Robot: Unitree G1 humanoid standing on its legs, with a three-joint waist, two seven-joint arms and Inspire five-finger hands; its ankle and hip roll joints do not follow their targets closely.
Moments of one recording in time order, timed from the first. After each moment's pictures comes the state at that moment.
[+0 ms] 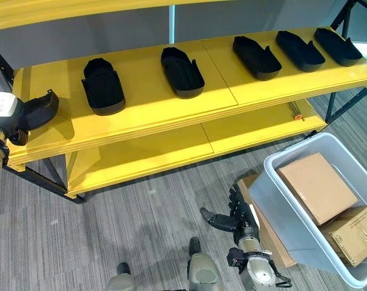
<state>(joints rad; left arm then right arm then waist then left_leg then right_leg) -1.03 1.07 -0.96 1.10 0.28 -0.04 0.31 0.29 -0.15 -0.05 -0.08 0.28 0.02 0.01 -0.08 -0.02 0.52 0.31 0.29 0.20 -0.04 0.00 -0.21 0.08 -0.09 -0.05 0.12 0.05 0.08</state>
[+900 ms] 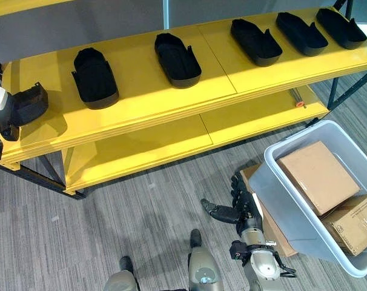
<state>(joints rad) -1.11 1.05 -0.99 1.19 0.28 -0.04 0.30 0.28 -0.19 -0.05 -0.16 0.28 0.01 0.00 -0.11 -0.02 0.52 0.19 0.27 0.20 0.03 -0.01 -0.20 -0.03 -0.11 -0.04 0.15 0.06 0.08</state>
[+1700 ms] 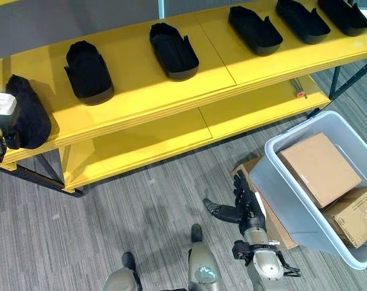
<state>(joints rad) -1.12 1.04 -1.11 1.19 0.29 -0.05 0.23 0.29 -0.23 -0.05 -0.17 0.28 0.00 -0.01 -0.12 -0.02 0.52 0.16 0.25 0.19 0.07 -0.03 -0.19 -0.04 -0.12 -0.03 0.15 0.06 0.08</state>
